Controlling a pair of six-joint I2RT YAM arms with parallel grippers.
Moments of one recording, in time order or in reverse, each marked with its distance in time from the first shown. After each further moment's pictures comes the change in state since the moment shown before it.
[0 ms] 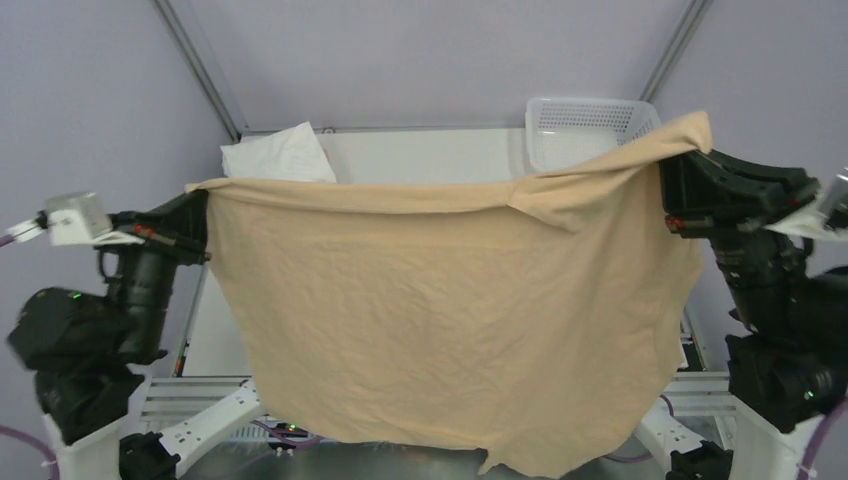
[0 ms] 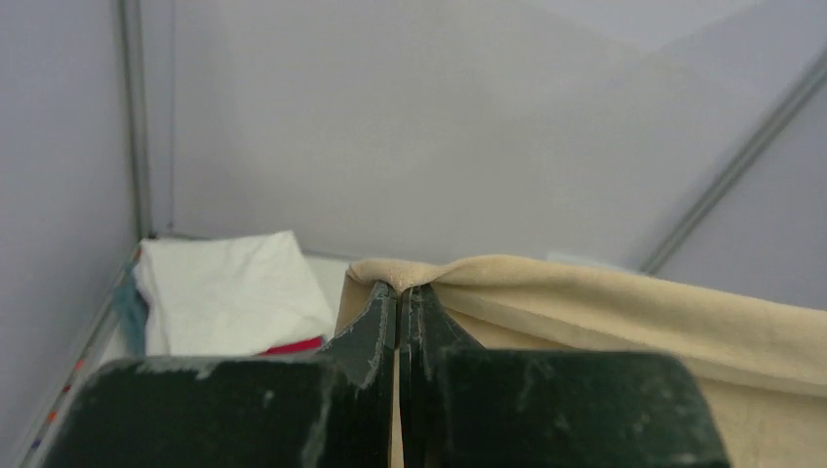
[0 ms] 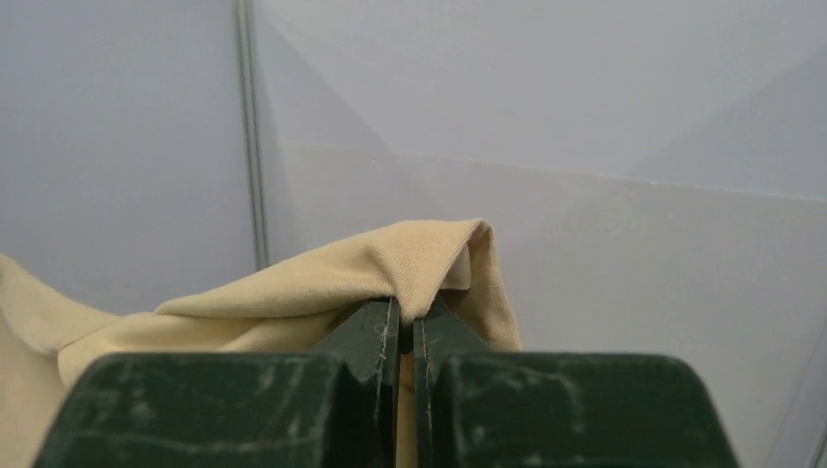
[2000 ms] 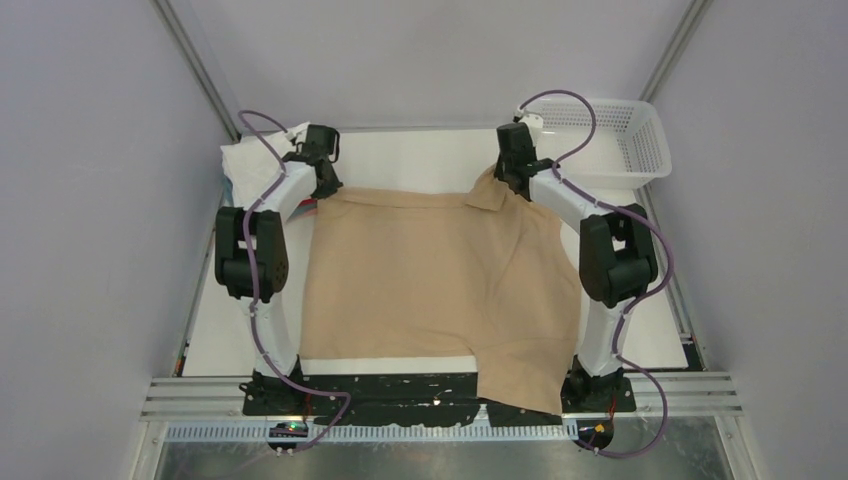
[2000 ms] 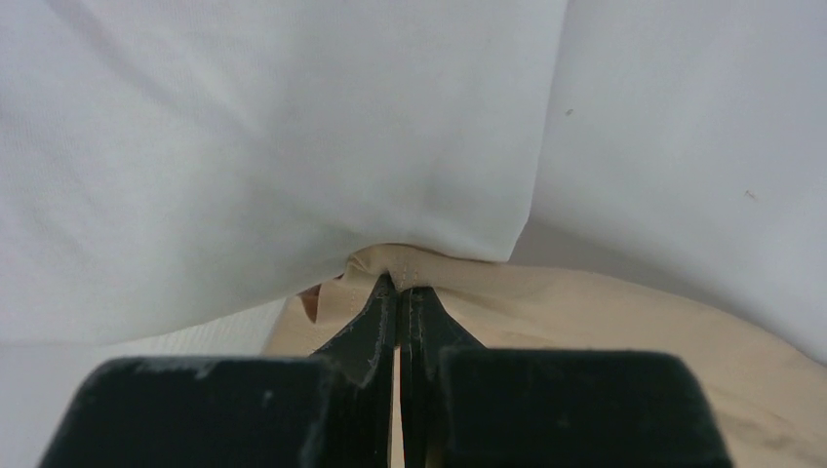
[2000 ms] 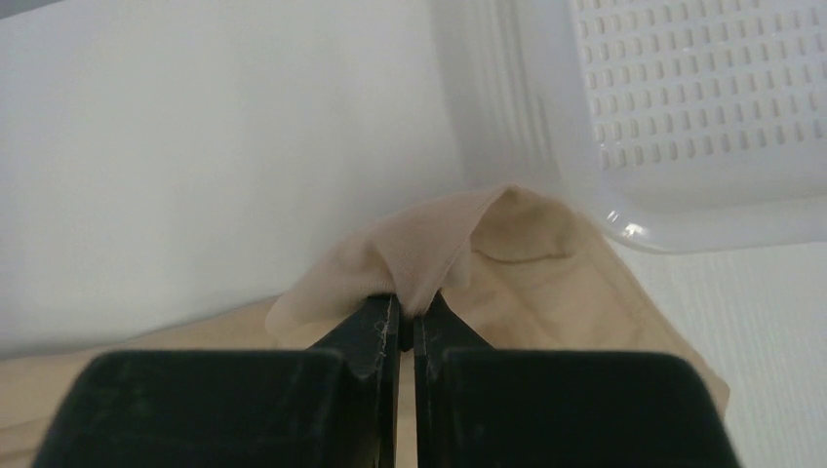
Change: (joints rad) left arm 0.559 1.369 -0.087 0.156 0.220 -0.372; right arm 0.035 1.179 -0.270 0.168 0.581 0.307
